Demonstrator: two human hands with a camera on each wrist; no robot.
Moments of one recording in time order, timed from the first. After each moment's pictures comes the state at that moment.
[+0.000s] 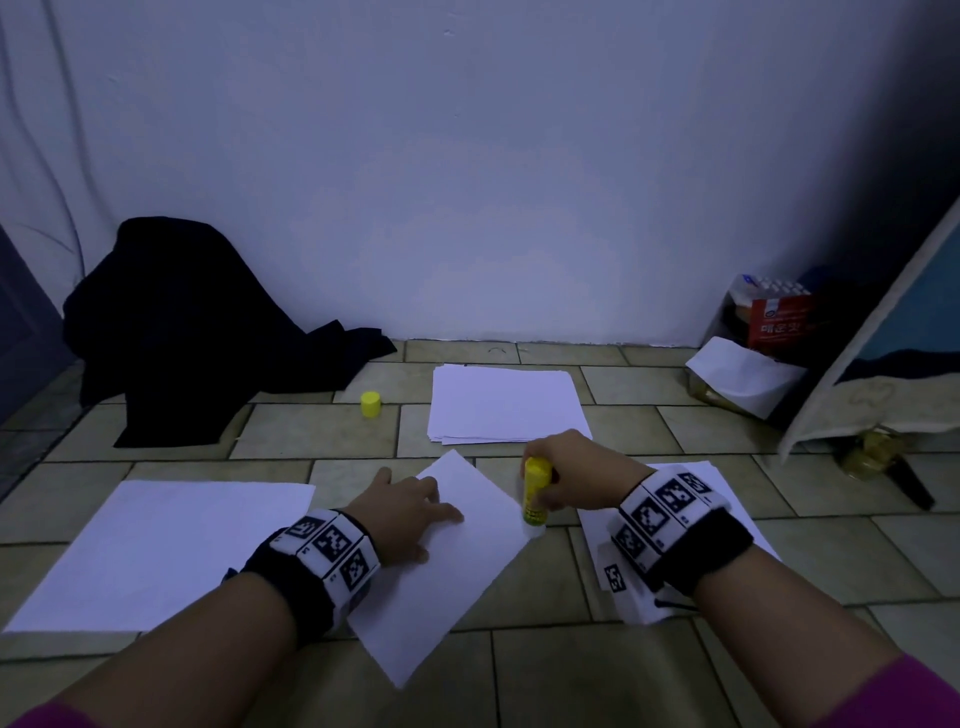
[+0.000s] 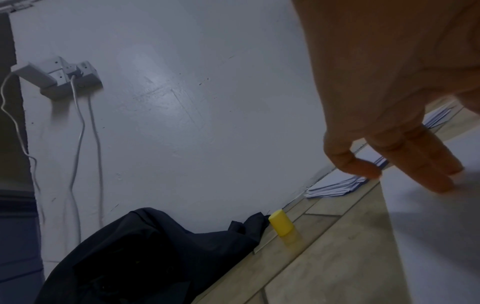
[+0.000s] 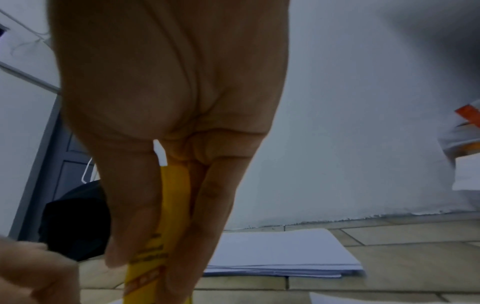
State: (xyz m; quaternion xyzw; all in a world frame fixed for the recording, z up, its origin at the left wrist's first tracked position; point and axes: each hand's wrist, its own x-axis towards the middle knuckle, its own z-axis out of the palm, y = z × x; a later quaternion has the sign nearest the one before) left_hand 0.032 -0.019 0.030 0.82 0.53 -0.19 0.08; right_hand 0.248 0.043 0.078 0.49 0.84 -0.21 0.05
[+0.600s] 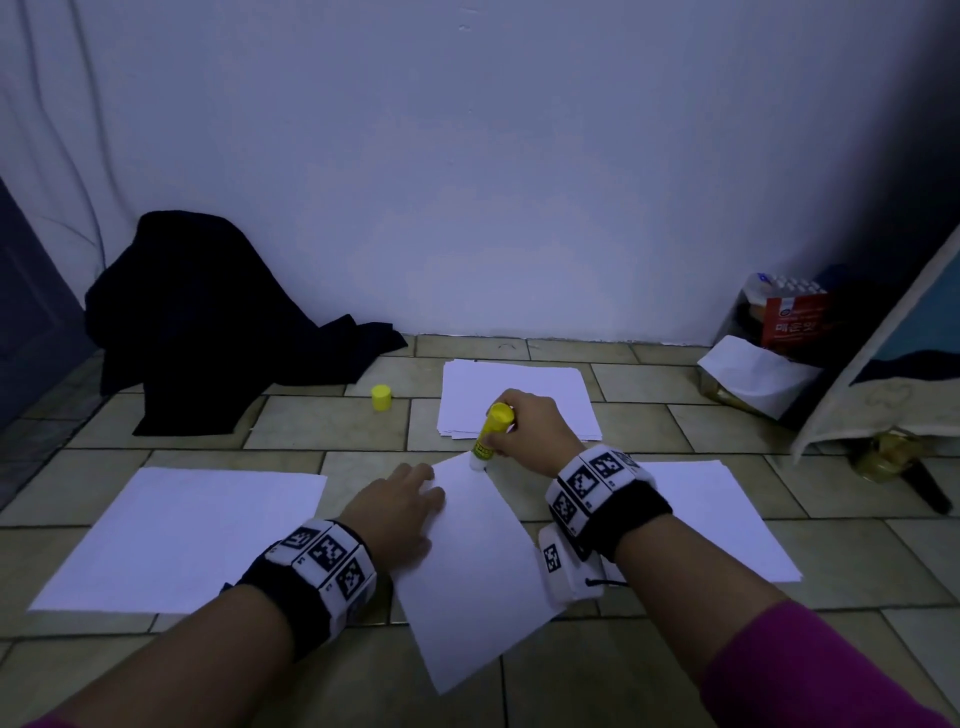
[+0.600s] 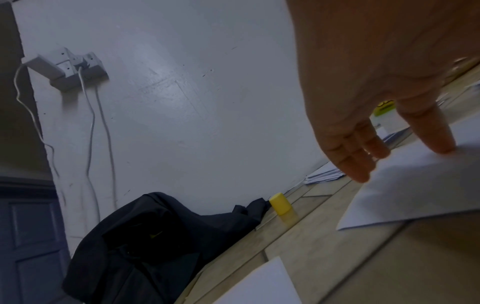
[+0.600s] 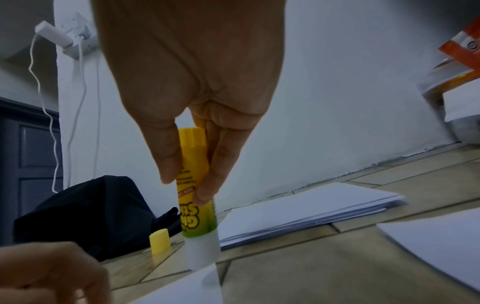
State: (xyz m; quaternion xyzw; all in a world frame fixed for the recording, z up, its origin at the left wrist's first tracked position) left_hand 0.027 -0.035 0.023 0.78 0.61 -0.09 0.10; right_hand 0.196 0.066 0.057 0.53 0.78 -0.29 -0.20
